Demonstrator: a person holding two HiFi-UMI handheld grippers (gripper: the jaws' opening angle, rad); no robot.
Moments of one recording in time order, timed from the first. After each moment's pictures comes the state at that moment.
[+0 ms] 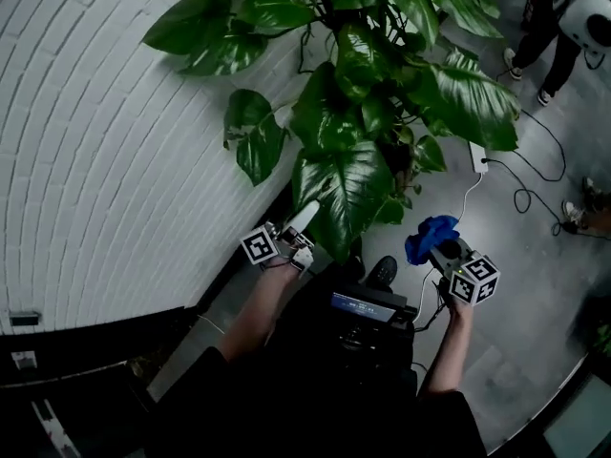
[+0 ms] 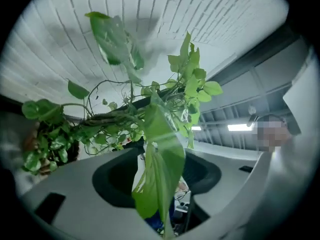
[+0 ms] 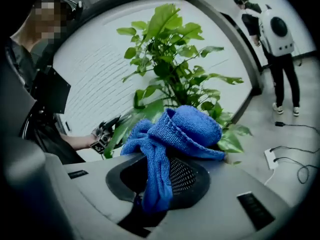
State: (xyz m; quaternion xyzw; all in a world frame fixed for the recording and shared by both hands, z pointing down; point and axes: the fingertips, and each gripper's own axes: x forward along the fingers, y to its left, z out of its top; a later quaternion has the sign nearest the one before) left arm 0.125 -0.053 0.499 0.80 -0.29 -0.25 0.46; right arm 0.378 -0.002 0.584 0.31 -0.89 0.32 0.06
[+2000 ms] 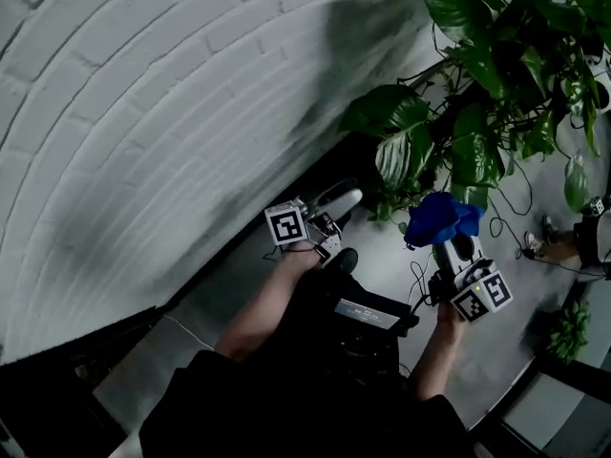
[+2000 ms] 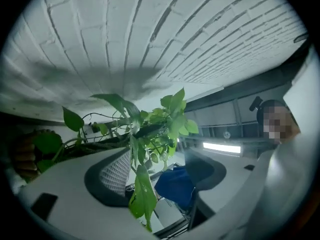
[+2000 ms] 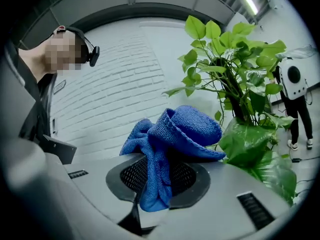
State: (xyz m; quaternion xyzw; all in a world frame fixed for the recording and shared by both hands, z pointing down) left arm -0.164 -0.062 0.453 0.80 -0.18 -0.35 0.46; right arm -0.012 -0.020 0.358 0.38 -0.91 0.17 -0.03
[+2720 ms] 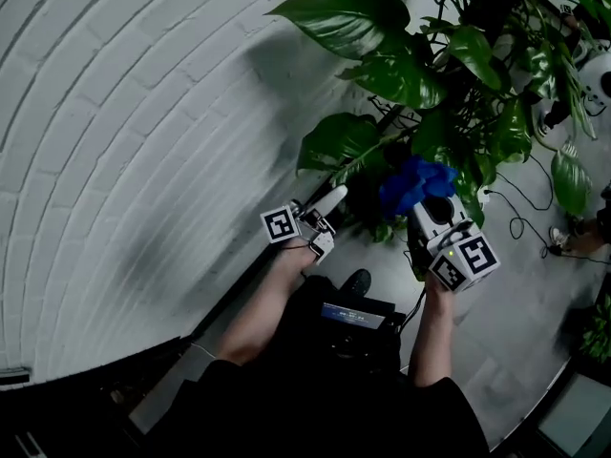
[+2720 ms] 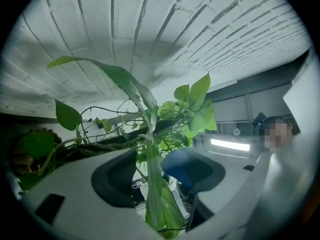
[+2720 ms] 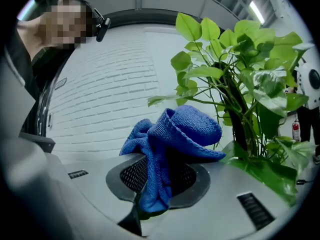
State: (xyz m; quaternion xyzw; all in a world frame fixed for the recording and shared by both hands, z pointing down) left arm -0.080 -0.162 0.471 0.80 -0.19 -0.30 0.49; right arm 0.041 -0.142 0.348 0.38 -0.92 0.11 -0.05
